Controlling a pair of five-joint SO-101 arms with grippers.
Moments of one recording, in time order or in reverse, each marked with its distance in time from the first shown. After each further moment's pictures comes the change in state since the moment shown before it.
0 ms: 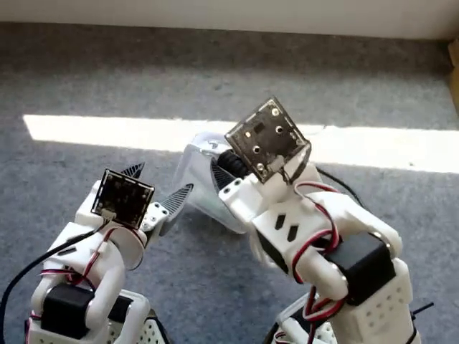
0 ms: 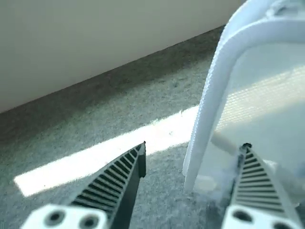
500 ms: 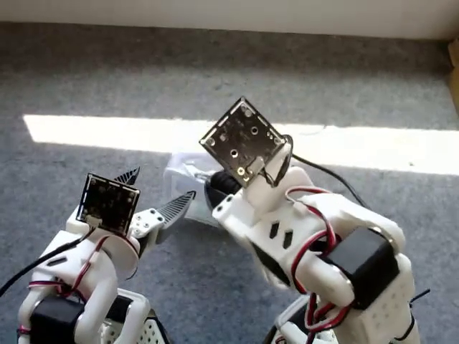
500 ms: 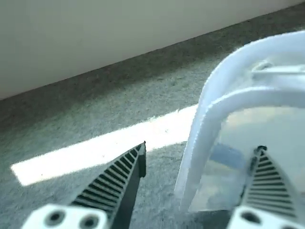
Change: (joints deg) left arm 0.1 -0.8 -4.8 6.0 4.1; right arm -6.1 5.5 -13.2 16.4 0.4
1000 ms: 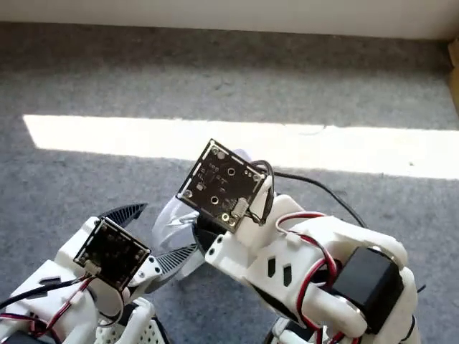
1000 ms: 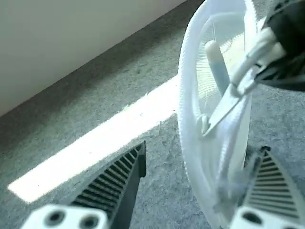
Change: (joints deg) left arm 9.8 -0.1 -14.9 21.0 -7.4; right arm -10.6 -1.0 -2.2 6.6 0.1
